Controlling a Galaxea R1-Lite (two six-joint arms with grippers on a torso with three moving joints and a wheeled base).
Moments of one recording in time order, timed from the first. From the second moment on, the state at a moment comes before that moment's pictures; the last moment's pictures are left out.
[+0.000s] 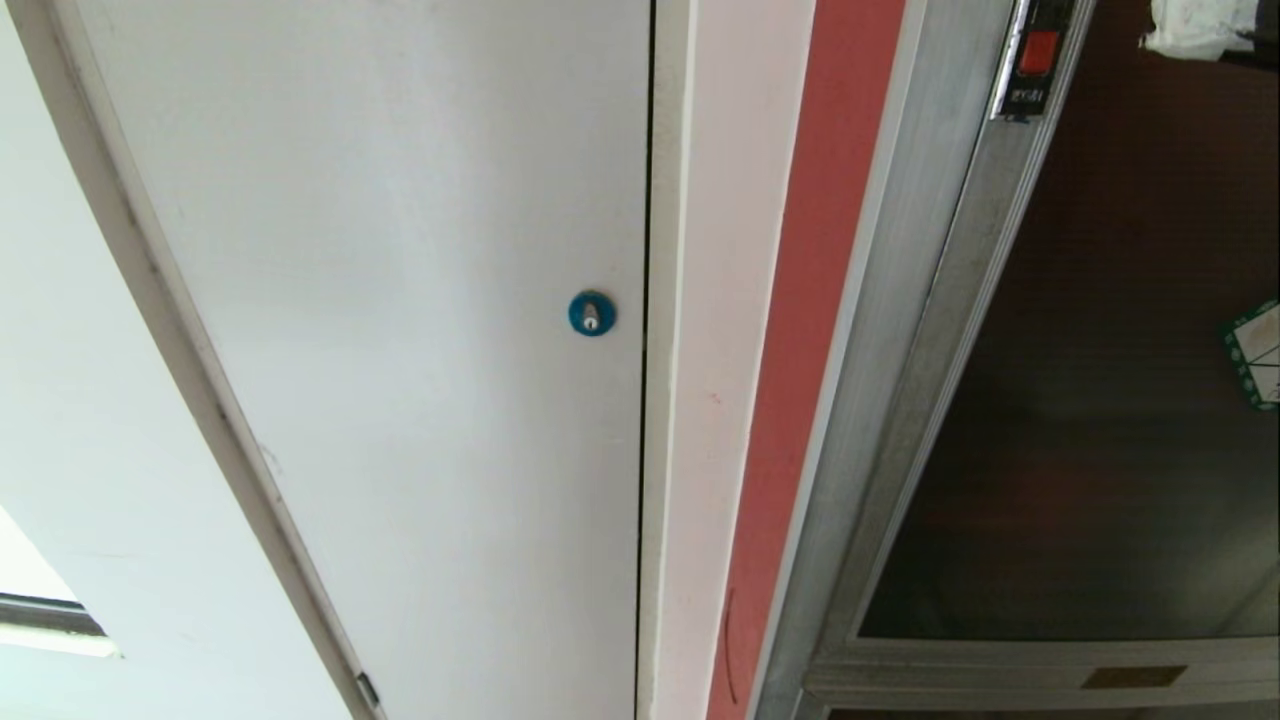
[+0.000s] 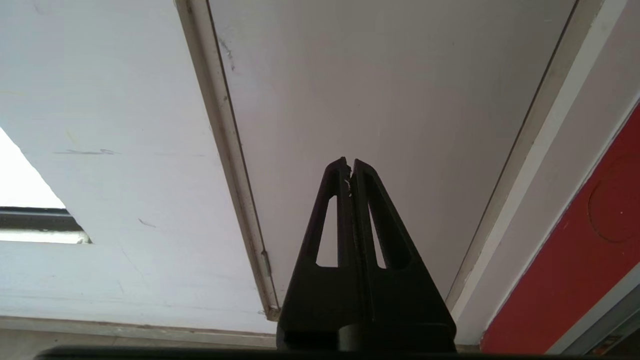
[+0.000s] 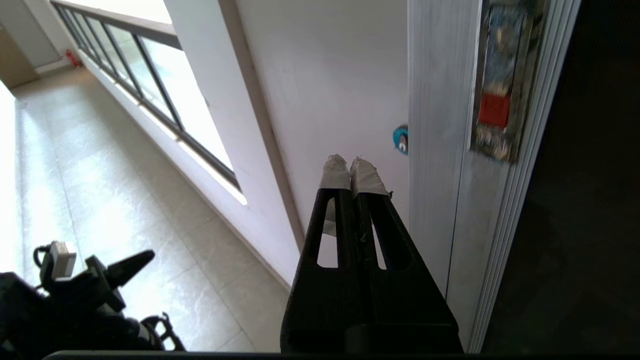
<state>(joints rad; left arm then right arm) 0.01 0.00 0.00 0.00 -0.01 0.01 0.52 1.19 -1.43 0.16 0.26 0.21</state>
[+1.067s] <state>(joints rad) 0.01 0.00 0.00 0.00 -0.01 0.01 0.51 1.29 -1.48 0.12 0.10 0.22</state>
